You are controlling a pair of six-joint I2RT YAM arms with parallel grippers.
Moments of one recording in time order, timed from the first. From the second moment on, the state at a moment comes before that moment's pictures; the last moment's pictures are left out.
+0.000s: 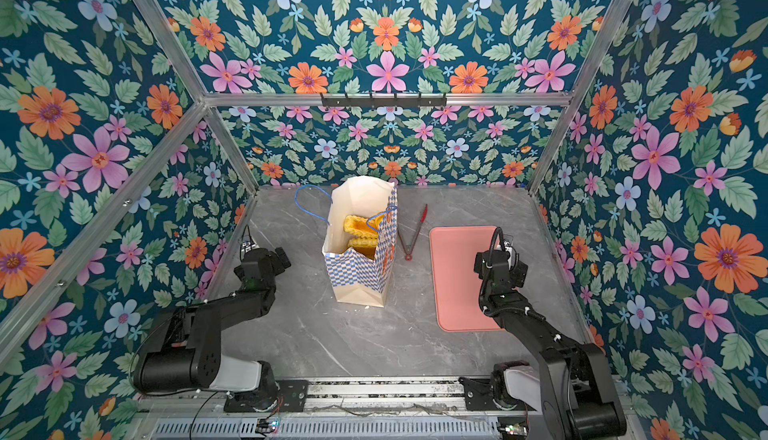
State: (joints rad) left arm 0.00 1.46 0.41 0.60 -0.40 -0.24; right arm 0.13 1.21 0.41 0.28 0.52 0.16
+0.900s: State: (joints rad) left arm -0.02 1.62 0.25 1.20 -0.30 -0.06; right arm 0.09 1.39 0.30 0.72 0.32 0.09
